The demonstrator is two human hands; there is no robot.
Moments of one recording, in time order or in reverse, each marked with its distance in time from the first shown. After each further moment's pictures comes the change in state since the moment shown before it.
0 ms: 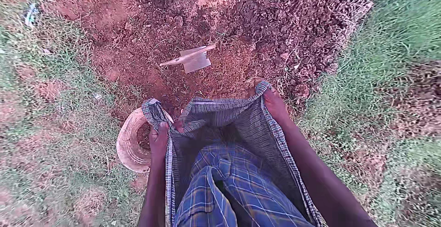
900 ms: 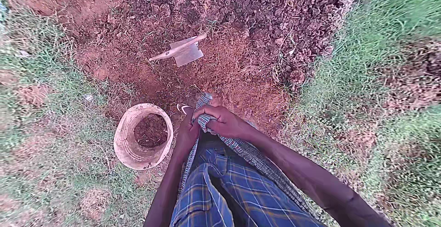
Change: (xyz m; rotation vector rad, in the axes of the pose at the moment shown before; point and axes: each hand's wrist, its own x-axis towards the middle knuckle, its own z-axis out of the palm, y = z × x) left_hand -0.002 -0.036 0.063 0.614 -0.318 -0.205; right_hand -0.029 0.016 0.077 -0.408 -0.746 -0.148
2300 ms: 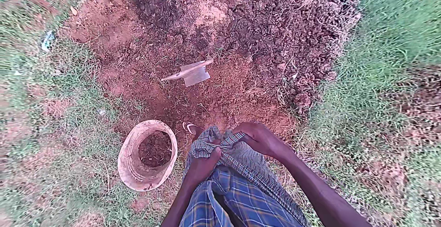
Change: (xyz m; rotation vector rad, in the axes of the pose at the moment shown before) left_hand -0.032 0.007 0.015 -0.093 -0.233 -0.137; right_hand -0.067 0.009 -0.060 -0.622 0.058 0.035
